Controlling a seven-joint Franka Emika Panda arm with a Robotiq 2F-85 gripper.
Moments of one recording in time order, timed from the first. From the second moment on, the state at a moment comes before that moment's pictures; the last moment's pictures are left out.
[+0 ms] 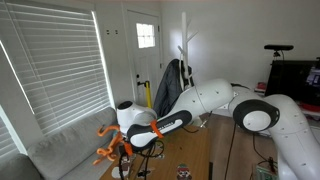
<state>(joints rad) 0.29 0.55 0.02 -1.46 -0.15 2.07 1.08</state>
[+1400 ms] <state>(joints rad) 0.32 0.66 0.02 -1.27 -0.15 1.95 1.09</state>
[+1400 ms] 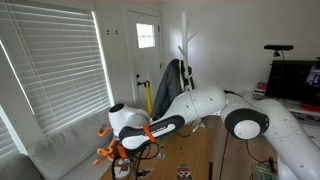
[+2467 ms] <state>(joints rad) 0.26 0.42 -0.01 -1.51 -0.16 1.98 1.05</state>
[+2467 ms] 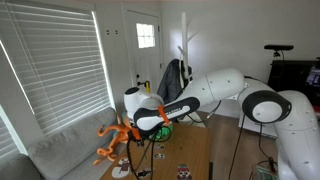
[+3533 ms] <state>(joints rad) 0.09 0.38 -0.07 -1.51 -0.30 1.82 0.89</state>
